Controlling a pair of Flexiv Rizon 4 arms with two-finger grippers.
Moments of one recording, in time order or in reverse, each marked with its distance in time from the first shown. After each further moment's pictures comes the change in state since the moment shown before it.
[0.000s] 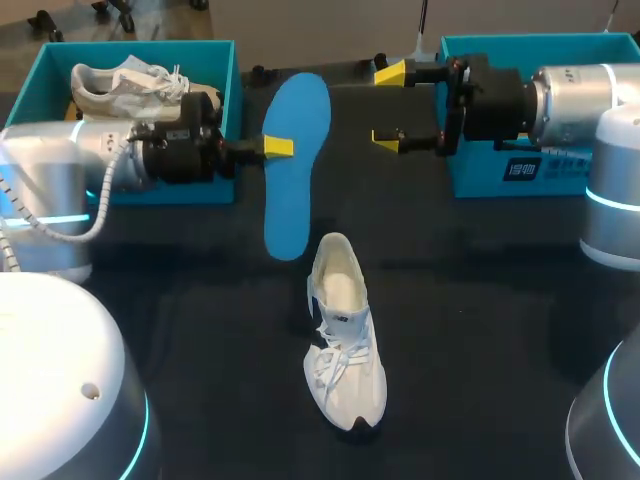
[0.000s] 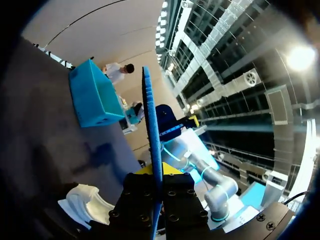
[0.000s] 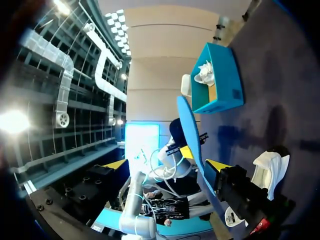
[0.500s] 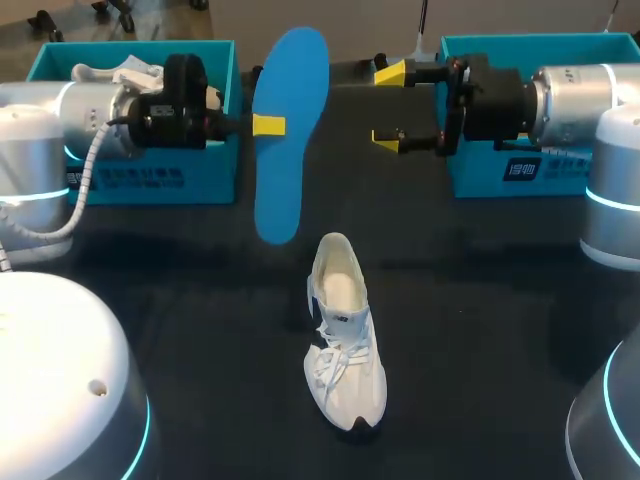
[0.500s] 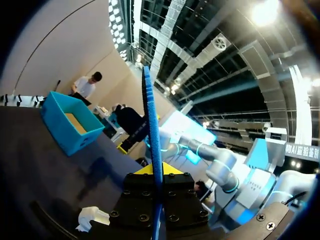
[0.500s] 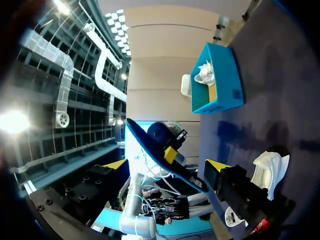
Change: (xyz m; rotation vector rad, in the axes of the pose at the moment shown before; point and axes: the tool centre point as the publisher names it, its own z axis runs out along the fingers) left arm 0.059 -0.005 -0.002 -0.113 0.110 0.390; right arm 0.000 0.000 0.000 0.000 0.000 0.000
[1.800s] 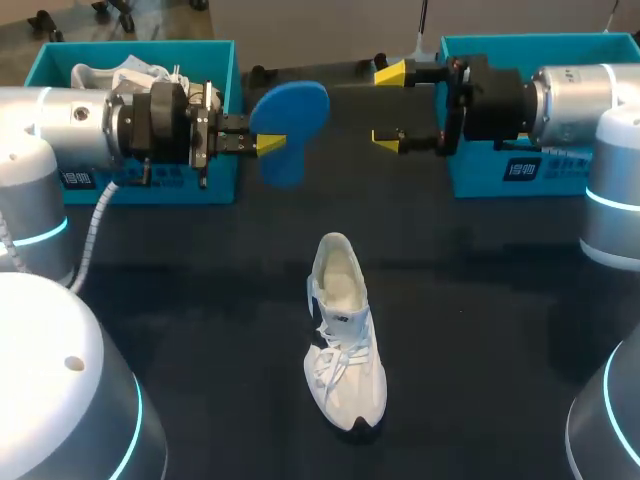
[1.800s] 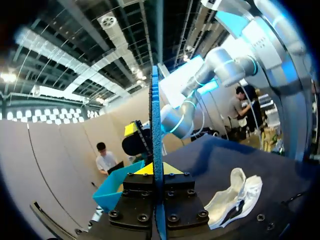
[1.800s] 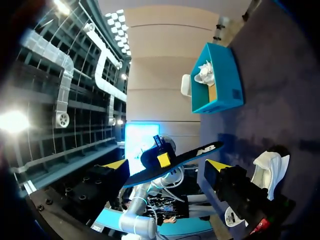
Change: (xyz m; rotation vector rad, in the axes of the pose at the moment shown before) left arm -0.001 0.005 0.000 -0.112 -0.195 1.162; right arm 0.000 0.000 0.000 0.000 0.000 0.000
